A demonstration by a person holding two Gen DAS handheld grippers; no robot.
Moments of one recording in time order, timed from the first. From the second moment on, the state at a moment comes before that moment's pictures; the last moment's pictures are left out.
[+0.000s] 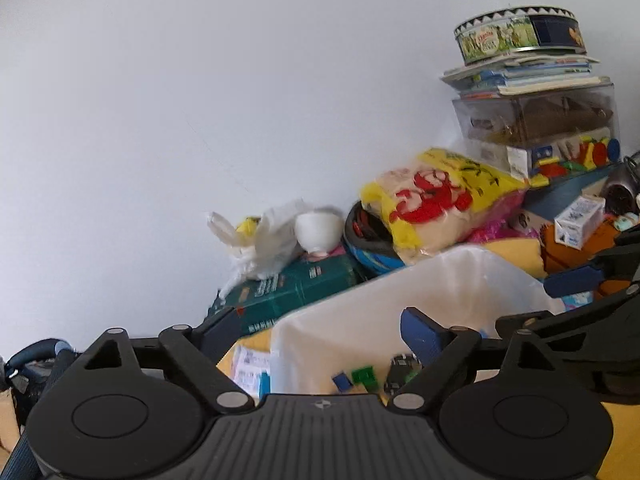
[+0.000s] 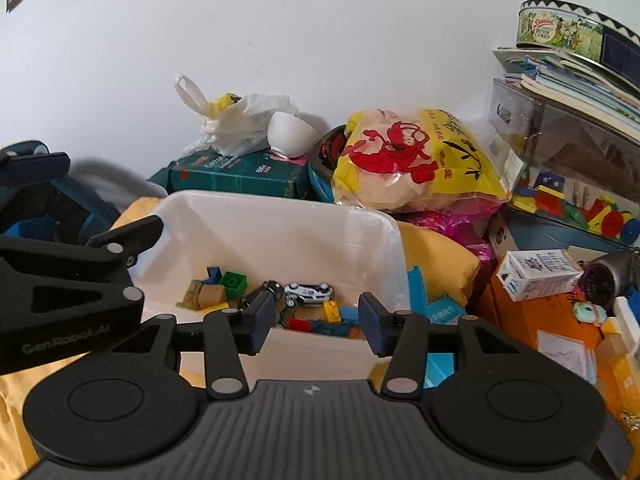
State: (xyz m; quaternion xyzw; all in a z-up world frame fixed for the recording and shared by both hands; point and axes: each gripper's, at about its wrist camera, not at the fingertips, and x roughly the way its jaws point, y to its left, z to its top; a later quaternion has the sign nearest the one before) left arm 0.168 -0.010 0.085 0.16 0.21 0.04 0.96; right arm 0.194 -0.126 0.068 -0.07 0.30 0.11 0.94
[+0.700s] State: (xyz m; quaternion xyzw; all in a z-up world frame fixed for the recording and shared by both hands) left arm 0.150 0.012 0.106 0.07 0.26 0.02 0.96; right arm 0.147 -0.127 0.070 -0.09 0.30 0.11 0.94
